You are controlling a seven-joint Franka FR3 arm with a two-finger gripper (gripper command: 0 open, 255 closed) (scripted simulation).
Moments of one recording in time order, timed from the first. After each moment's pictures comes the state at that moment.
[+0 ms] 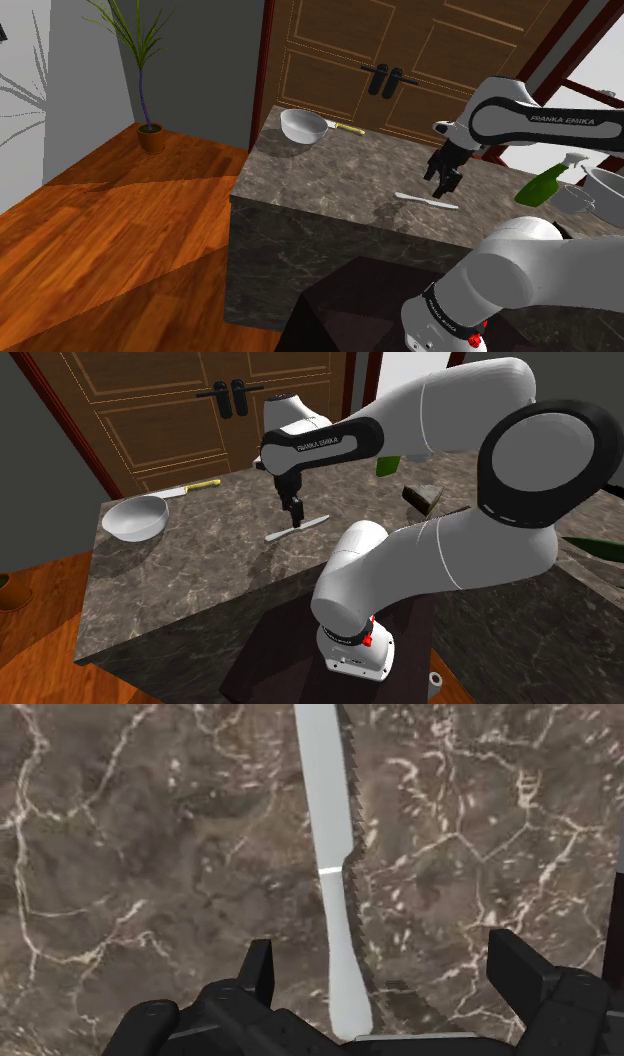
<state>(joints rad) -0.05 -0.82 -0.61 -2.78 -0.45 1.97 -1.11</state>
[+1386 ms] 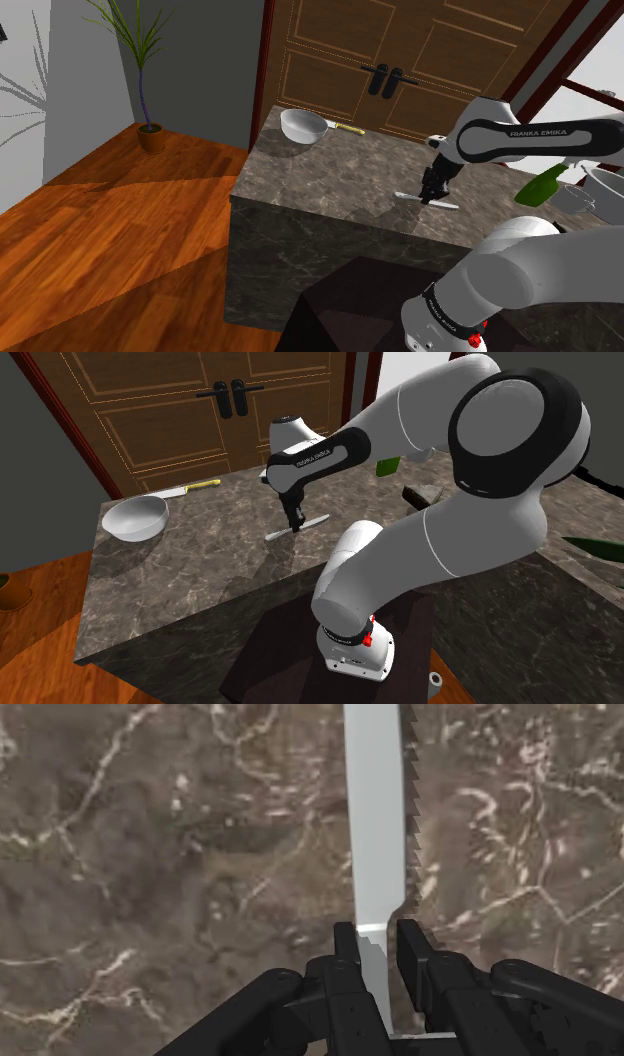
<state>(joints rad) -0.04 -0.70 -0.73 -2.83 -0.53 2.15 -1.17</state>
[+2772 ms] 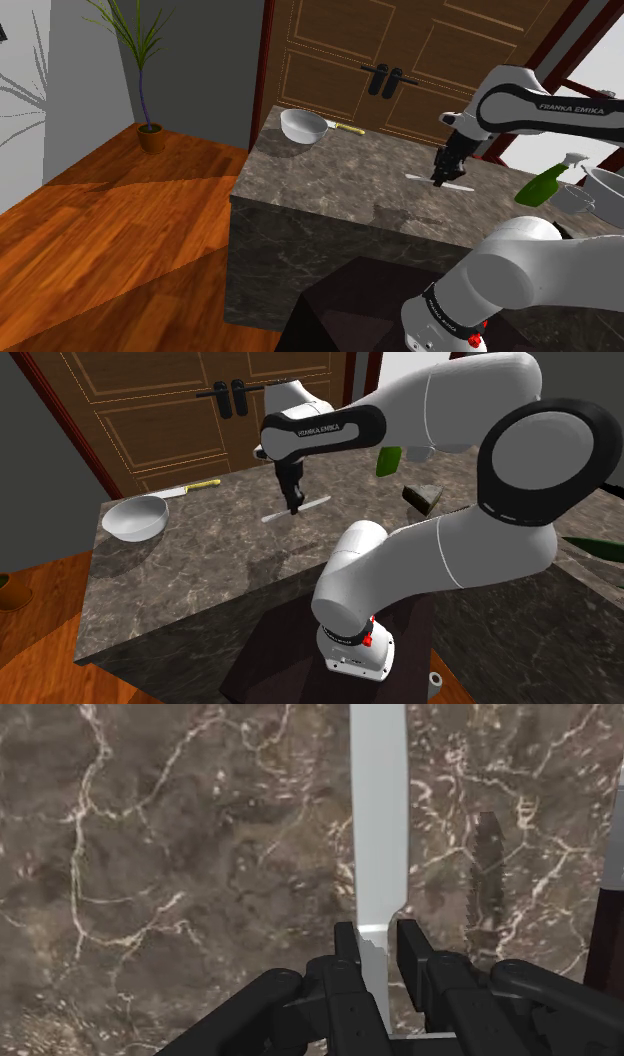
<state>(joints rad) -0.03 -0.82 -0.61 -2.70 -0.45 1.90 -1.18</state>
